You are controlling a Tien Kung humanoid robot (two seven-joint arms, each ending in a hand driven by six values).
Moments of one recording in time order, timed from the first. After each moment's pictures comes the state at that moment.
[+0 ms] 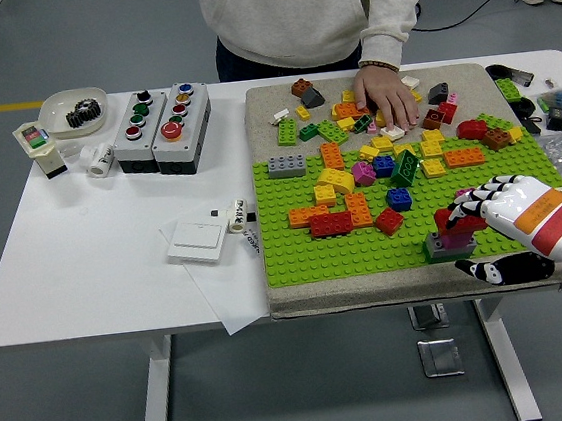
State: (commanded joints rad) left arm -0.16 0.08 -0.39 -0.30 0.30 0.34 0.20; right arm 0.20 -0.82 0.93 1.69 -2.11 -0.22 0.13
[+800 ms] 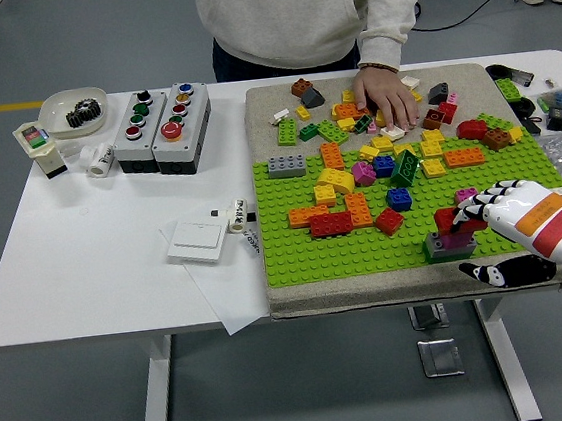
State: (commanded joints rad) left arm -0.17 0.08 -0.38 -0.31 0.29 0.35 0.19; right arm 0.21 -0.82 0.91 1.67 -2.10 -0.21 0.12
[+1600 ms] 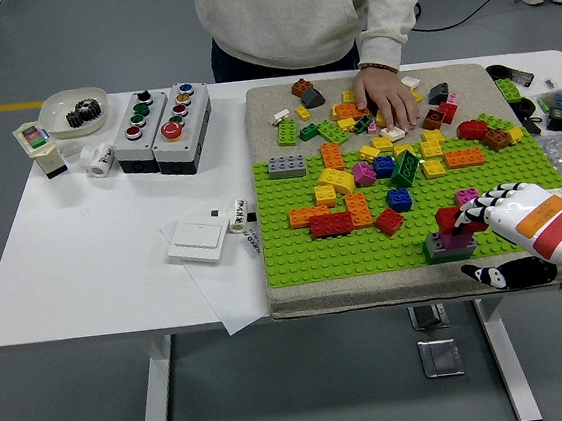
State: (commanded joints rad) left arm -0.17 0.08 -0.38 -0.31 0.29 0.35 0.19; right arm 0.21 -0.82 0.90 1.66 -2.11 -0.19 0.11
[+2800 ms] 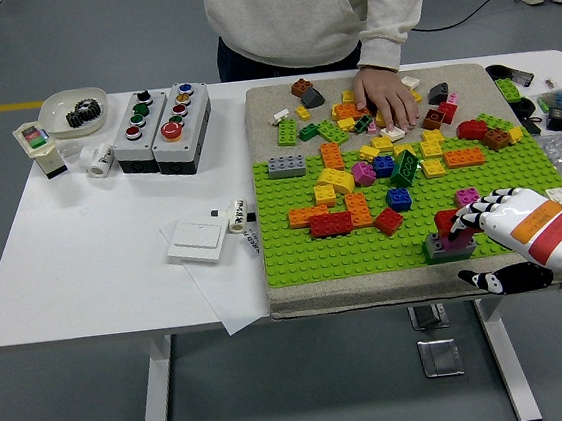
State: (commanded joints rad) left arm -0.17 0.08 -0.38 -0.31 0.29 0.34 0.19; right arm 0.21 -0.82 0.89 1.67 -2.12 -0.20 0.11
